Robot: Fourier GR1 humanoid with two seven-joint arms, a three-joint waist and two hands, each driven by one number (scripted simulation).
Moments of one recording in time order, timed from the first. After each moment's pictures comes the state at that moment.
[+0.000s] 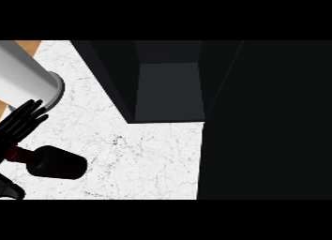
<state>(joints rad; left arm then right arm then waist) -0.10 0.29 0.46 -1.43 0.29 -0.86 0.15 0.12 -0.18 0.35 -2.52 -0.08 0.01 0.46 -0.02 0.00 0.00</state>
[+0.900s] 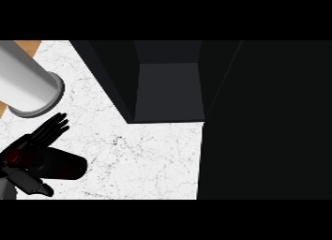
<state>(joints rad) -0.14 0.31 0.37 -1.07 -0.06 -0.83 -0.25 0.14 -0.18 0.35 -2.52 -0.08 0.01 0.45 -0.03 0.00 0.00</state>
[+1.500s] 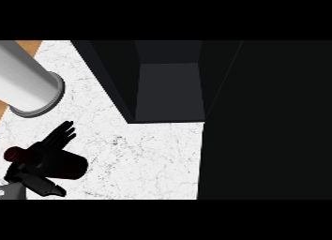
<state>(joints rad) -0.15 0.30 0.32 -0.89 -0.10 -0.75 -0.38 0.13 -0.18 0.36 -2.52 -0.08 0.00 0.45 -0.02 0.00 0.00</state>
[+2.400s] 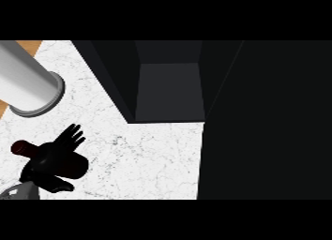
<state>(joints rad) -0.22 0.28 0.33 -0.66 0.03 -0.79 -0.38 0.16 -0.19 0.36 -2.52 -0.08 0.00 0.43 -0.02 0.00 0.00</state>
